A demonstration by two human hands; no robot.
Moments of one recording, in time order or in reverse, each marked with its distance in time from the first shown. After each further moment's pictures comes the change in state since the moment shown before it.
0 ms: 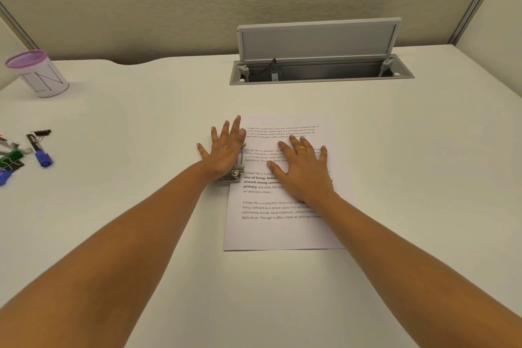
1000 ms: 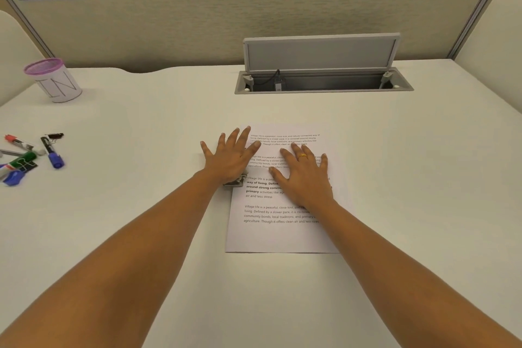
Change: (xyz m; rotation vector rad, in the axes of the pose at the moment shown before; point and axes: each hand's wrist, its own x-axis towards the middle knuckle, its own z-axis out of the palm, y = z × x) left_hand -0.005 0.010 -0.006 0.343 0.011 0.021; right_hand -0.001 -0.001 -0.001 0.000 0.013 -0.001
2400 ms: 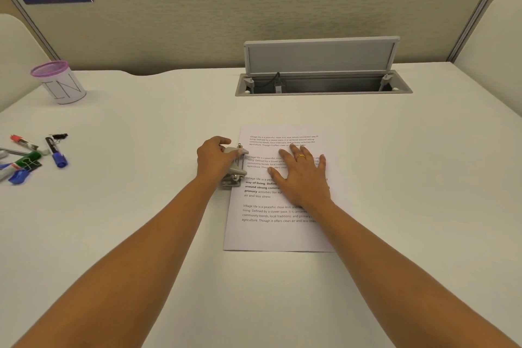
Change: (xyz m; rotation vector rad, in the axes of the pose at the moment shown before) left_hand -0.017 -0.002 -0.008 -0.766 0.382 -0.225; right_hand 0.001 0.002 0.001 0.003 0.005 -0.012
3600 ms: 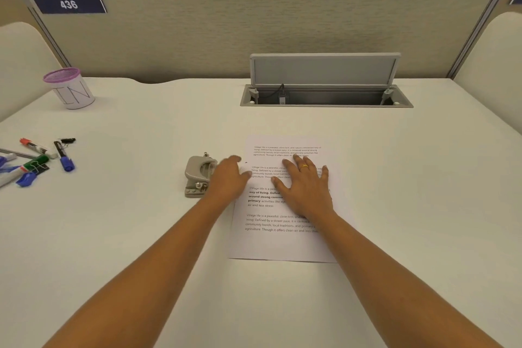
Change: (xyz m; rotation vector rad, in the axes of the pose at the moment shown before) left_hand -0.023 0.001 0.003 0.390 -0.178 0.122; right_hand -0.001 0.000 -0.001 0.002 -0.002 0.009
